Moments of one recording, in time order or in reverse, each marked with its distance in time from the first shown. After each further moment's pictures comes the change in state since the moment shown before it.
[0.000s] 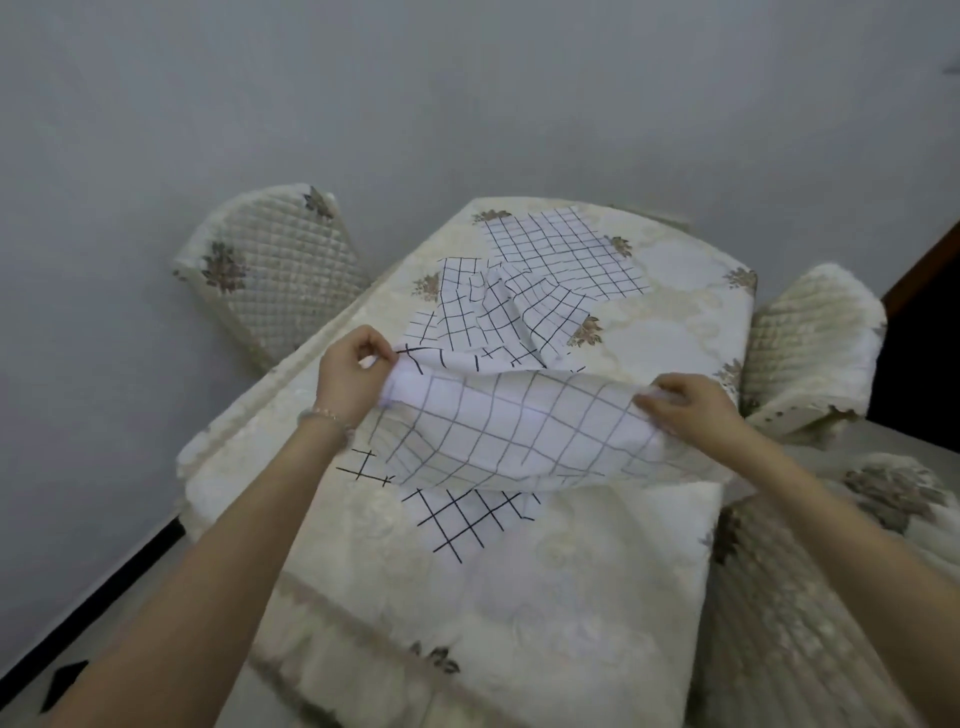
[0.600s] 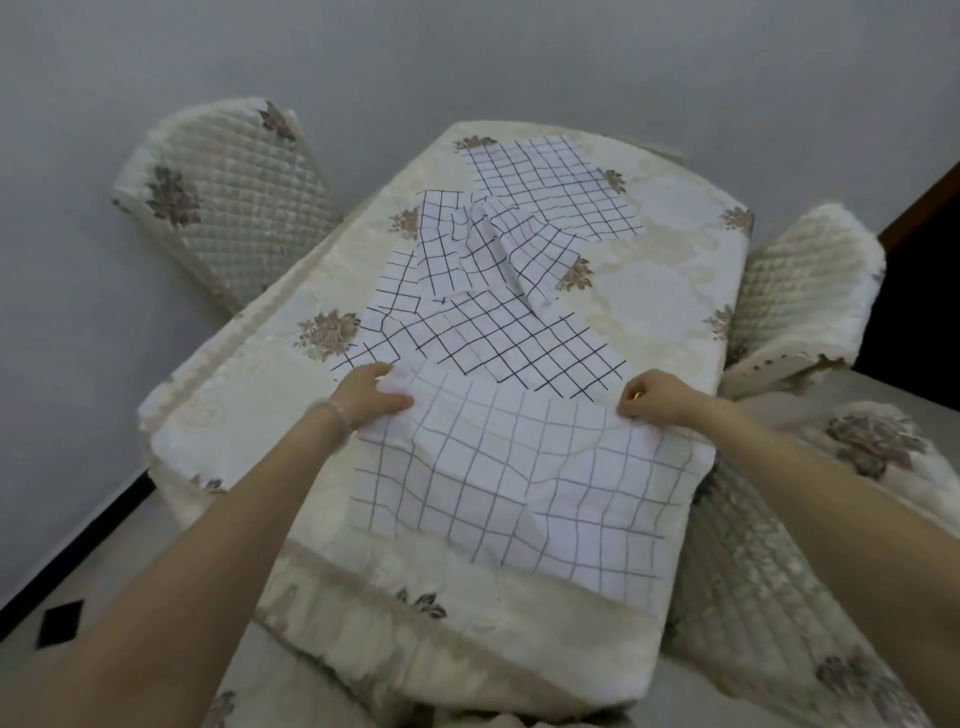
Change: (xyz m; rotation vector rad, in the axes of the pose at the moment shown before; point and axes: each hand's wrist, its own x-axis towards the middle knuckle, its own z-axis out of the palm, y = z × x) left_hand -0.024 -0.071 0.033 0.301 -0.517 -0.474; right_hand 0.029 0.043 0.046 -0.257 -0.456 0.288
